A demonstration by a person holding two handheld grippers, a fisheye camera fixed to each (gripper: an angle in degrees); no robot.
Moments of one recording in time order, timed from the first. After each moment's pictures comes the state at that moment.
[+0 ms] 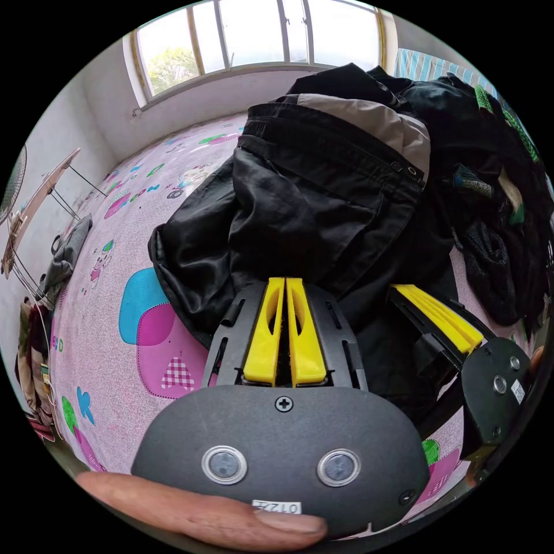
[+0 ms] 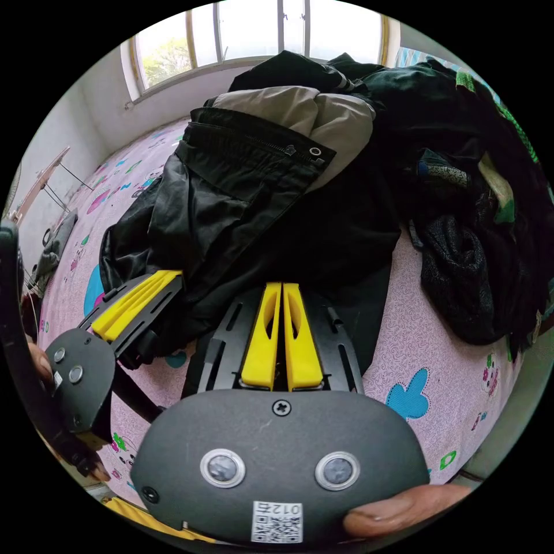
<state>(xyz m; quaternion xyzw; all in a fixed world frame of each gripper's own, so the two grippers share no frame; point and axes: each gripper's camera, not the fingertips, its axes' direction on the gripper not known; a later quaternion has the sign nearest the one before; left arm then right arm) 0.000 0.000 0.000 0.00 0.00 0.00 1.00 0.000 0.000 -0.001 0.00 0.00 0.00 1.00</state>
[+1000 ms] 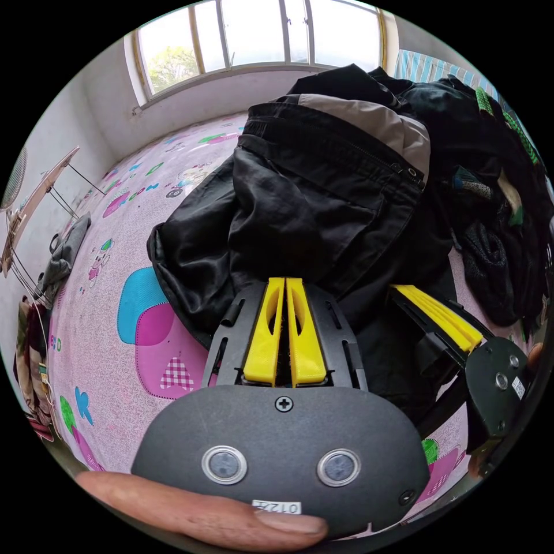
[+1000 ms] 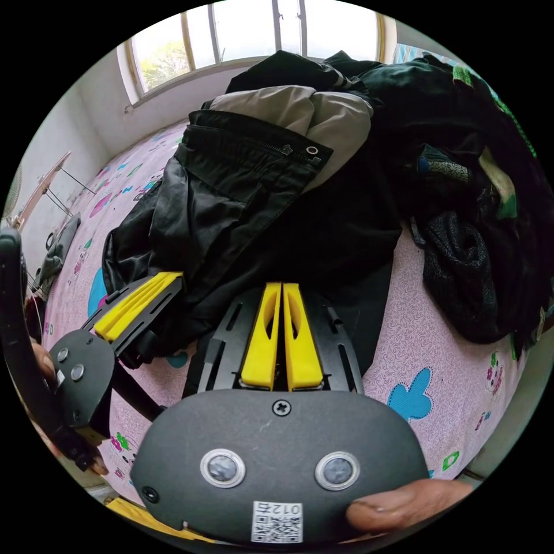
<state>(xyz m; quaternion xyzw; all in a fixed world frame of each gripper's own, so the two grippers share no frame) -0.003 0.006 -0.001 0.00 0.00 0.00 1.00 0.000 -0.003 -0.014 0.00 -0.01 0.01 1.00</state>
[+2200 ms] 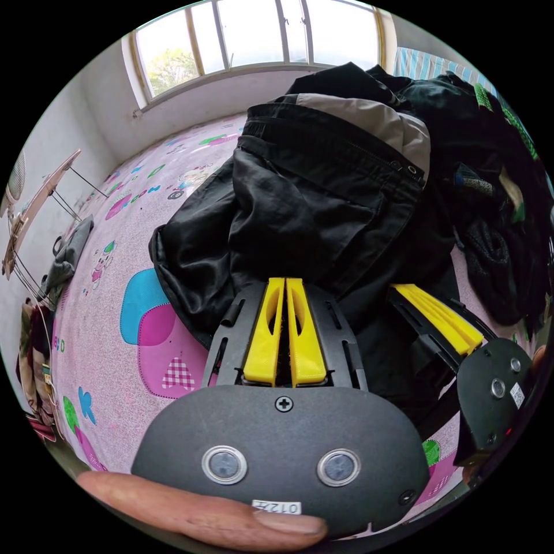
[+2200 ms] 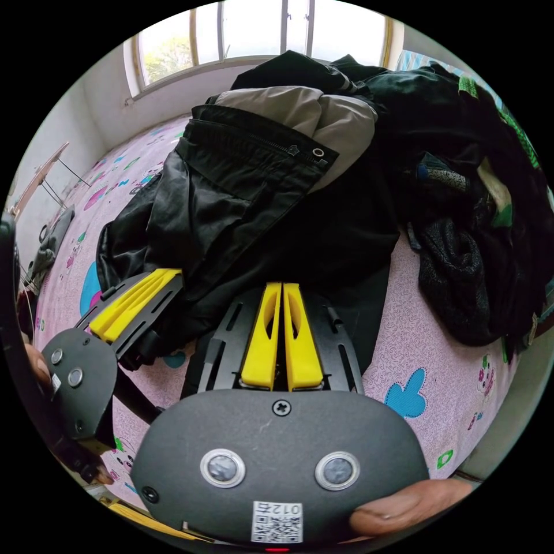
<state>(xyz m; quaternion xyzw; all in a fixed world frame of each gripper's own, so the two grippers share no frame) 0.003 0.013 0.000 0.00 0.00 0.00 1.00 -0.013 0.000 -0.014 0.00 0.01 -0.01 1.00</state>
